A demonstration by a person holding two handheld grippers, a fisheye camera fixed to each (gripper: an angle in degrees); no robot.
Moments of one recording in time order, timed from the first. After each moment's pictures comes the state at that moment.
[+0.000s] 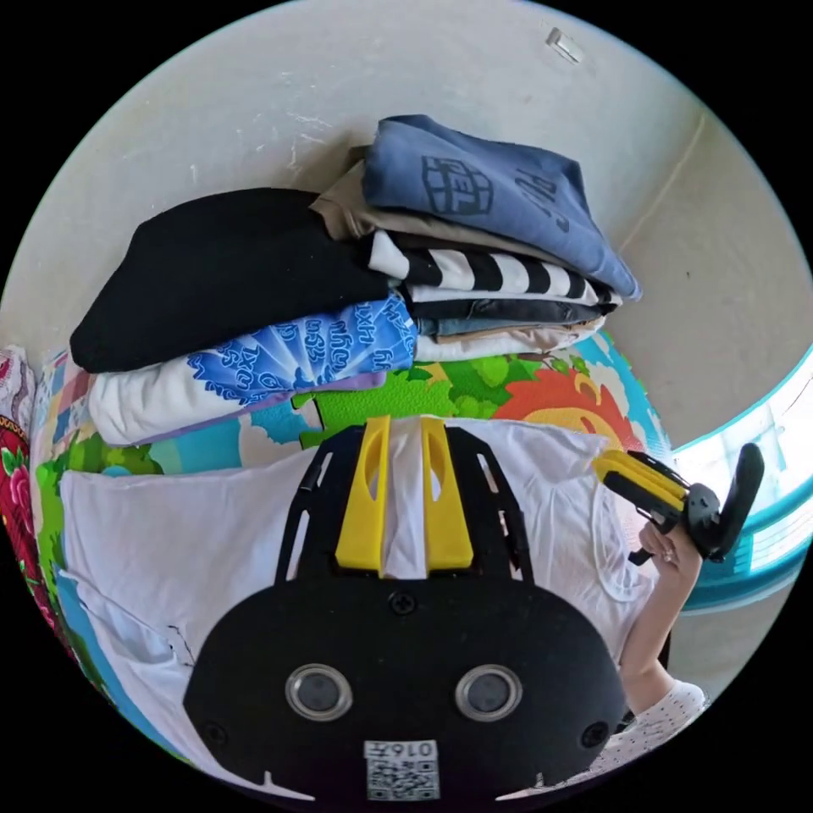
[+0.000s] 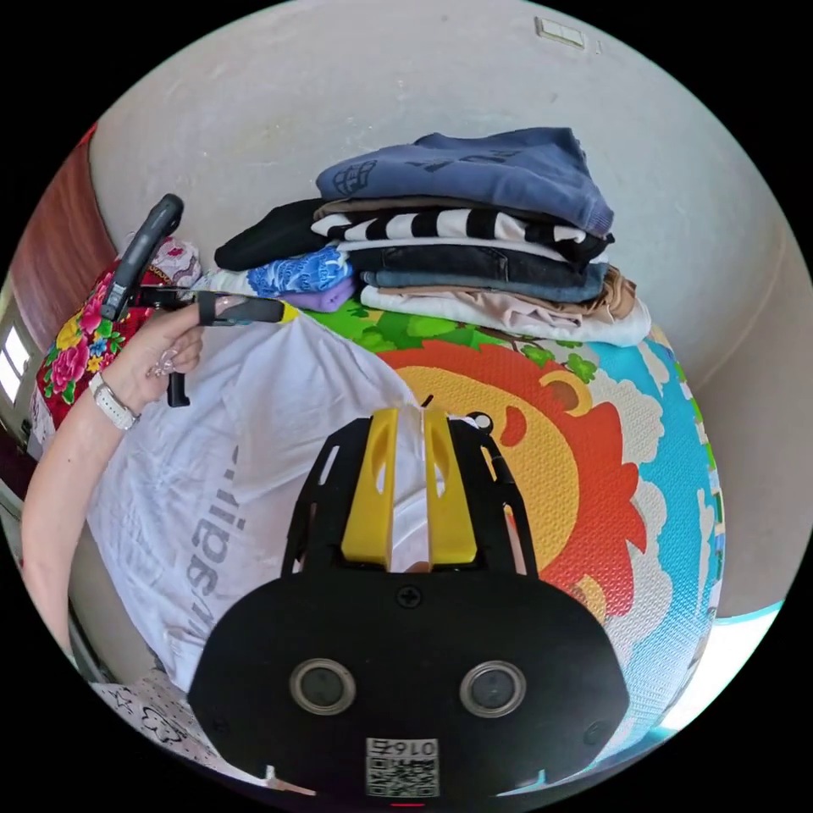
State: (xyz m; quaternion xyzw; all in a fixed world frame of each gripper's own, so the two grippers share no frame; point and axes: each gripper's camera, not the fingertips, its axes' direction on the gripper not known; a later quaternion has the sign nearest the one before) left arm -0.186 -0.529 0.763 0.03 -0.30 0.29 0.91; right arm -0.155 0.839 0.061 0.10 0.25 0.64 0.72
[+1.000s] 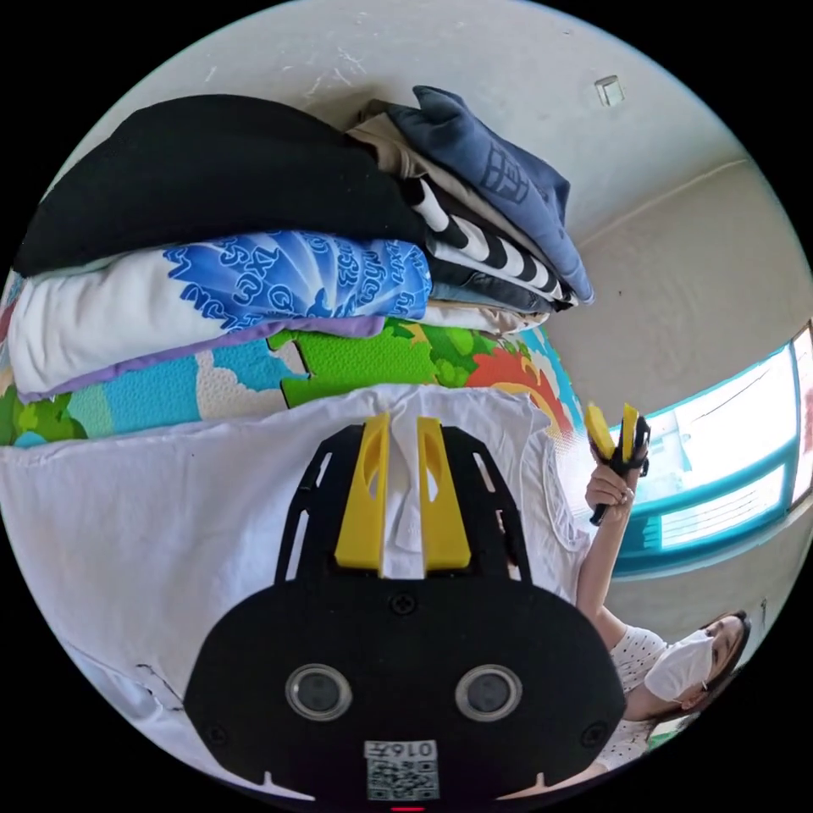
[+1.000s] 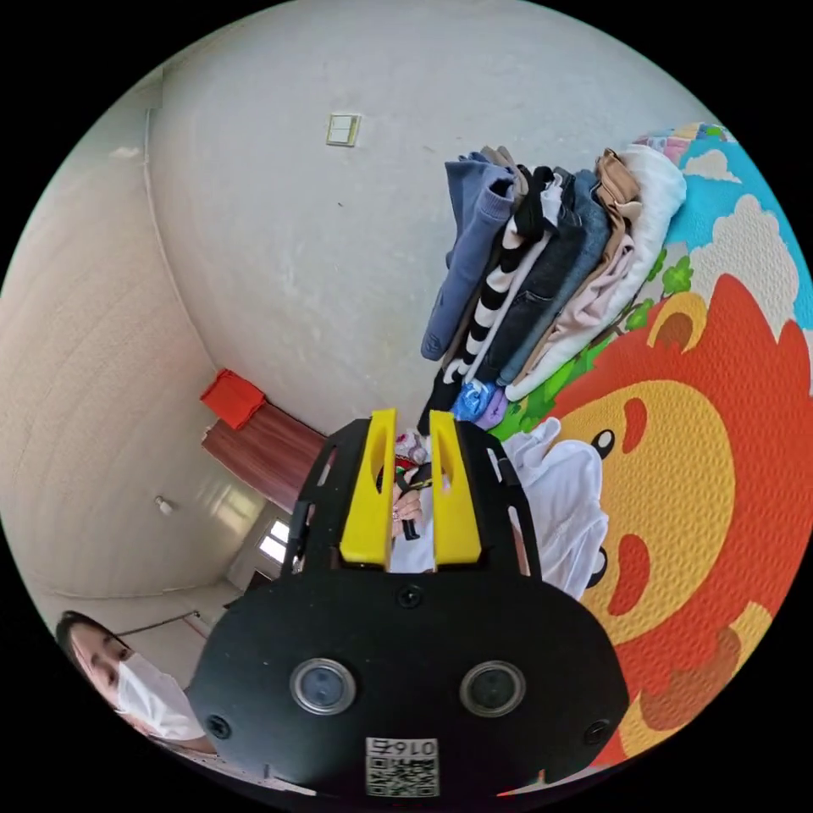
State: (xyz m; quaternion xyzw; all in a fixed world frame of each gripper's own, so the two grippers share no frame) left arm -0.299 -0.655 0.660 -0.05 -0.17 0.25 0.95; right arm -0.319 1.055 0.223 0.55 -0.06 0.60 0.57
